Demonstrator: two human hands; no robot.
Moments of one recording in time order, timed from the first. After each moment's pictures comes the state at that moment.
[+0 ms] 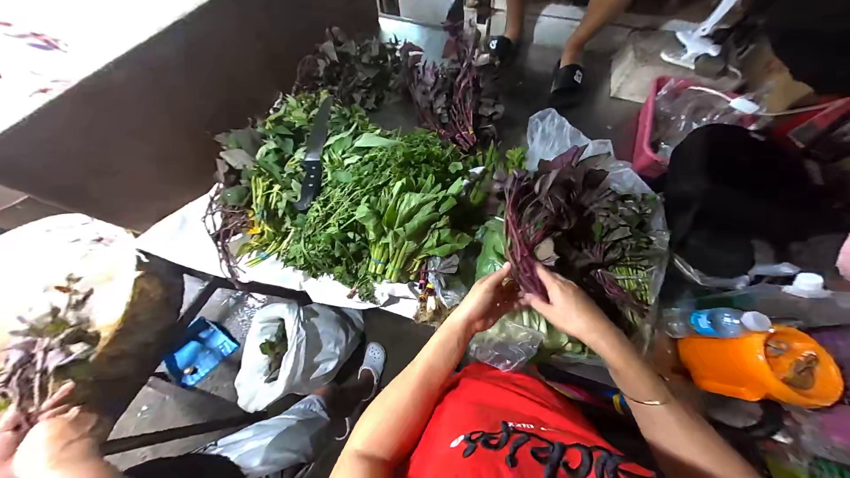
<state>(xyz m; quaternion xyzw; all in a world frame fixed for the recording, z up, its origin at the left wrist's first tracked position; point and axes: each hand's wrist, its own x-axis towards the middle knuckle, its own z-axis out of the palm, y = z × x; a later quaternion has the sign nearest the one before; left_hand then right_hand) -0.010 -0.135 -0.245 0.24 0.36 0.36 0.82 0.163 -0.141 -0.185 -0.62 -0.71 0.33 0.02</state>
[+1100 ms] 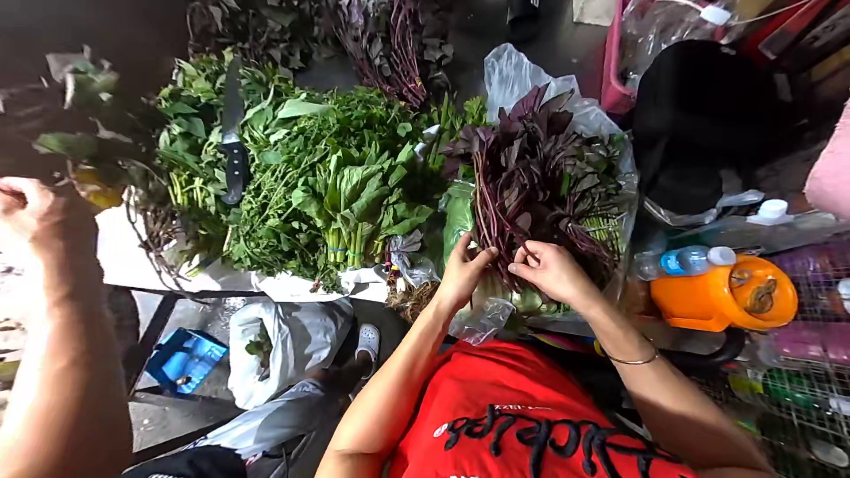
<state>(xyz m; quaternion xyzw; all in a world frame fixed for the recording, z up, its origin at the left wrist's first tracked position) 0.010 -0.140 -0.254 0.37 0.45 0.39 0.71 0.197 -0.152 -0.208 -0.65 -0.63 0.41 0.12</state>
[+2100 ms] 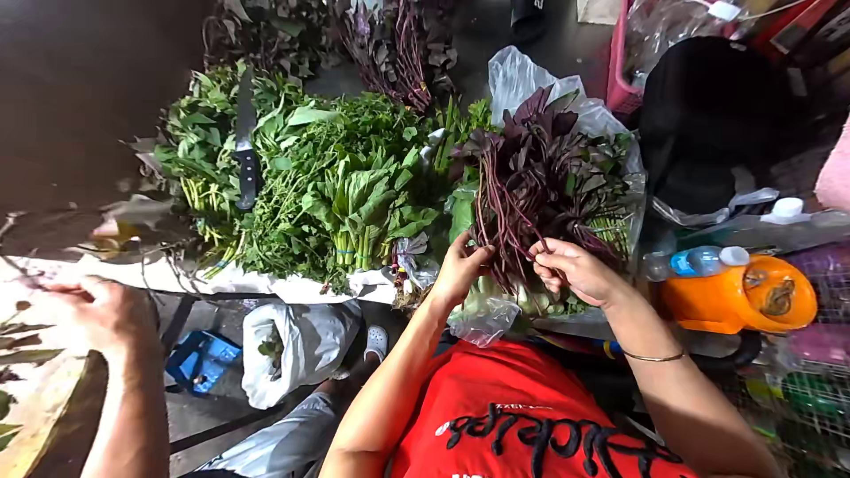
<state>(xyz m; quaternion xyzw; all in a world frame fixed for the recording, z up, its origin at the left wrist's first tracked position) -0.004 -0.132 -0.248 0.37 0.45 0.39 0.72 0.217 -0.156 -0.201 -0.52 -0.43 0.69 0.28</state>
